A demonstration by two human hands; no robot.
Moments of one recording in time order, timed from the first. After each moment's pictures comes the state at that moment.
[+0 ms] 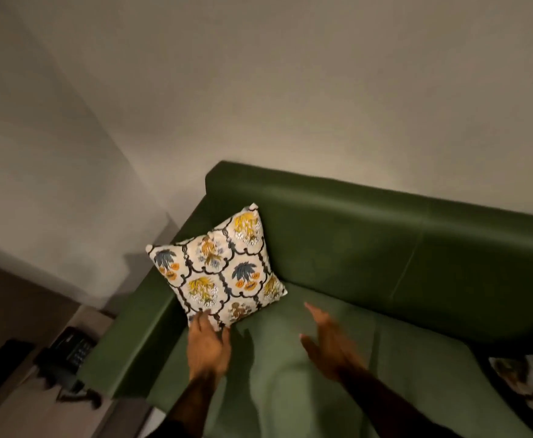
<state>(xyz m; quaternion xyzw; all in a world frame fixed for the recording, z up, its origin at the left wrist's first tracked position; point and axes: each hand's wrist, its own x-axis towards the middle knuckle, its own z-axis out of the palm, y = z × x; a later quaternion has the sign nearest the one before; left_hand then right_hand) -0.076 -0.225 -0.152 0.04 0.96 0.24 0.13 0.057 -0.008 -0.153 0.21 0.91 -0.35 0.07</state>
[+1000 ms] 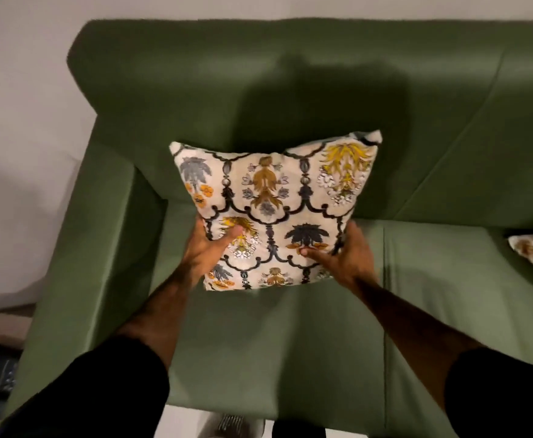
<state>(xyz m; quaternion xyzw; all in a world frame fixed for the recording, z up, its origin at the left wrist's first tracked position) -0.246 -0.140 -0.306 0.14 0.83 0.39 0.37 -0.004 0.037 -0.326 0.50 0.73 -0.45 -0.07</state>
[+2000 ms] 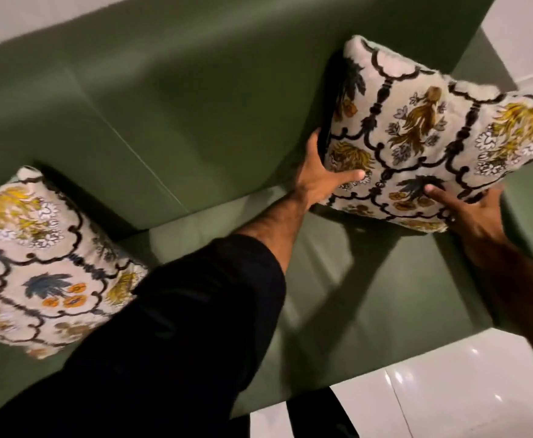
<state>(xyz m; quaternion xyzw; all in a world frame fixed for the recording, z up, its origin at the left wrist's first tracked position) 0.252 0.300 -0.294 0.38 0.67 0.32 0.56 0.536 0.304 -0.284 0.70 0.44 -0.45 -0.33</state>
